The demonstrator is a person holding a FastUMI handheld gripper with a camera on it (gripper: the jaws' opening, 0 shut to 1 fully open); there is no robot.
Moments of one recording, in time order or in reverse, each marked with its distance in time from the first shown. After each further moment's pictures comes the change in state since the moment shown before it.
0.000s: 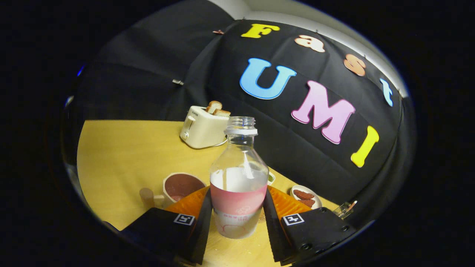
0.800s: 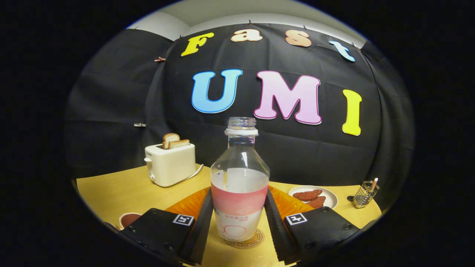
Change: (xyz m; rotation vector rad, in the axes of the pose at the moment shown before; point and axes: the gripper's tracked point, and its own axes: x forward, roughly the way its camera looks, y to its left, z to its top) arm 0.084 -0.107 0.001 0.311 -0.111 -0.098
